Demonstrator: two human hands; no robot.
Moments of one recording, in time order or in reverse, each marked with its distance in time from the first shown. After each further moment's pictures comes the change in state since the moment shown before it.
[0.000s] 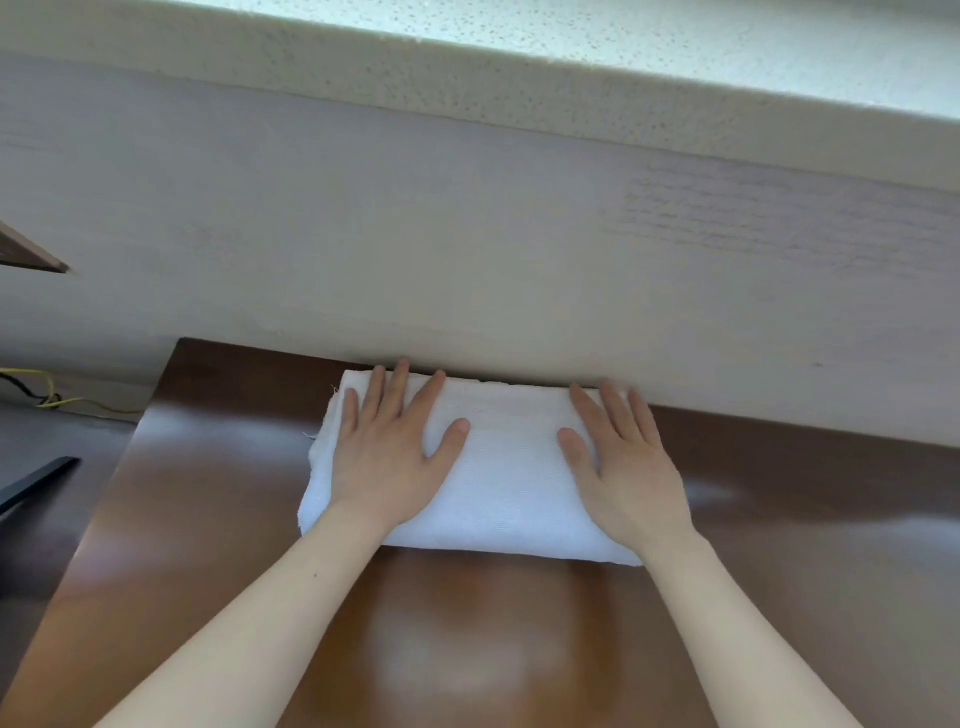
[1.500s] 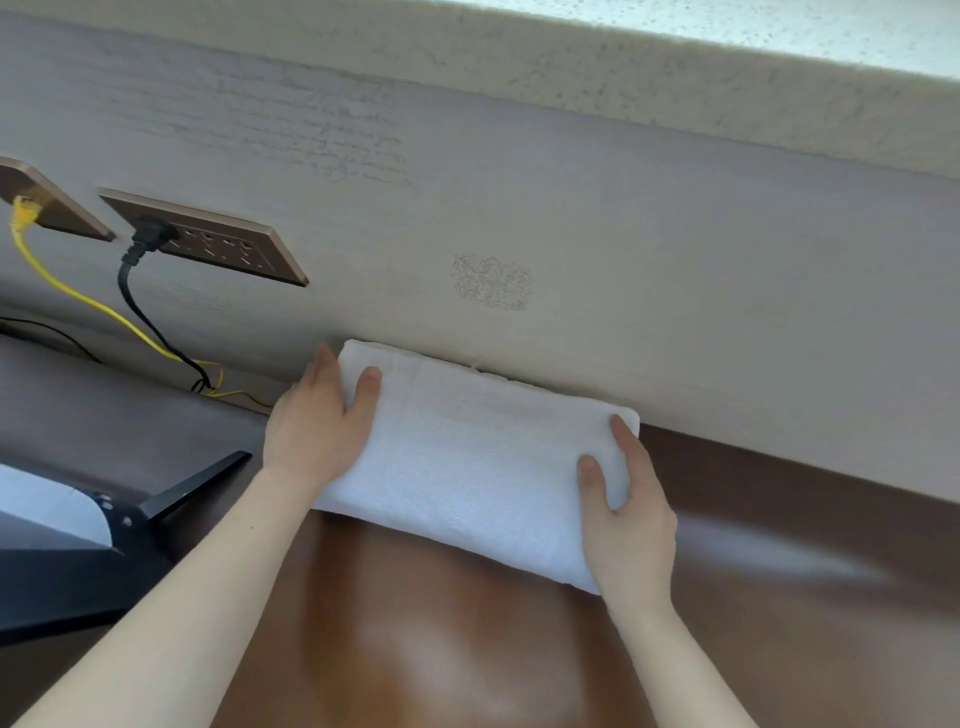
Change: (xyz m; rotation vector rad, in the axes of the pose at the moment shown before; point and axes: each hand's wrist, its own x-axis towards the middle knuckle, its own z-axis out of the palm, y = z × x) left_hand 0.025 -0.242 -0.074 -0.213 0.142 -0.397; right_hand -0.001 -0.203 0.077 0.775 0.204 0.233
